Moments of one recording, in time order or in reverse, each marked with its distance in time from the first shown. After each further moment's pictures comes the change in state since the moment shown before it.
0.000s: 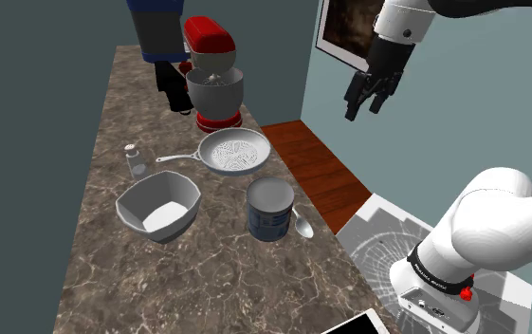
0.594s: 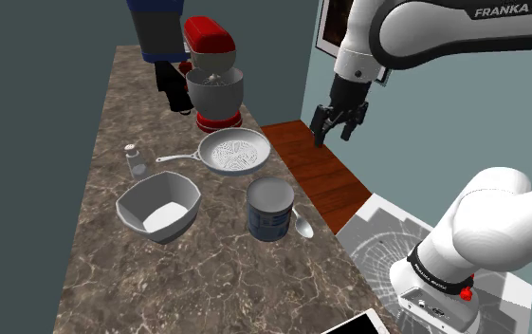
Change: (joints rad) arm 0.022 0.134 0.093 -0.096 0.084 0.193 0.131
